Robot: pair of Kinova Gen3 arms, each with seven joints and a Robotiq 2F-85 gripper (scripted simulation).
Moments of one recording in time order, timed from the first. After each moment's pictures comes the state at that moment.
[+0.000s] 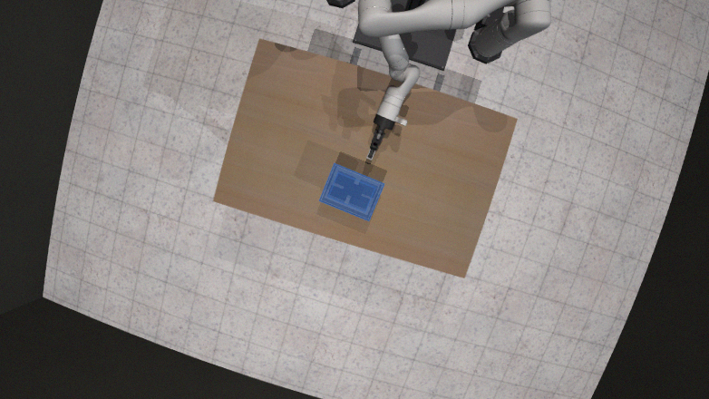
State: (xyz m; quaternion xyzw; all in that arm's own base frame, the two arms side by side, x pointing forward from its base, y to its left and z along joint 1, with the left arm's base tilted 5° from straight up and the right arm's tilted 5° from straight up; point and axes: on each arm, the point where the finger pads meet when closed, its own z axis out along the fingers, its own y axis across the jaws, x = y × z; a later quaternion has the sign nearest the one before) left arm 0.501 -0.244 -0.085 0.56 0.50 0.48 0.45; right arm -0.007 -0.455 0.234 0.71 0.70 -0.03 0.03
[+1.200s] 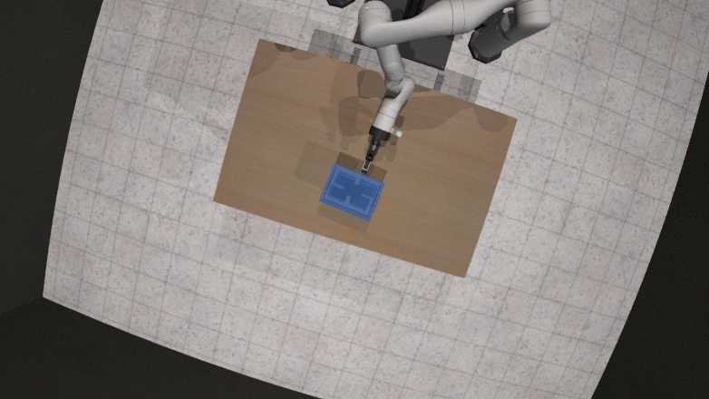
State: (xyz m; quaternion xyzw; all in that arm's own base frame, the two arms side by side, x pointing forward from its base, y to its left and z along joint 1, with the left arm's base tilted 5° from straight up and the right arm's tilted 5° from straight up) left arm 0.543 -0.246 -0.090 0.56 0.50 0.47 0.45; right arm -0.007 -0.455 0.234 0.71 0.70 -0.03 0.03
